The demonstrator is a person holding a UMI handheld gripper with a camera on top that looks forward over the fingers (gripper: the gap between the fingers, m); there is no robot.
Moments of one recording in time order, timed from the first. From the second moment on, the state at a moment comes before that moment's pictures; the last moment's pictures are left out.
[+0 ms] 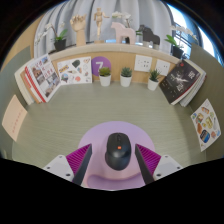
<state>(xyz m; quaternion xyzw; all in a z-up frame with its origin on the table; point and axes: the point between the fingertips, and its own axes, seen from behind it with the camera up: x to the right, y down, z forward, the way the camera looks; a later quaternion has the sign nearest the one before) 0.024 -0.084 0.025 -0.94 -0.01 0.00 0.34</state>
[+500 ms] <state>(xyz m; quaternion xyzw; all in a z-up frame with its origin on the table) -0.043 -0.189 0.217 -0.89 0.02 -0.02 0.46</state>
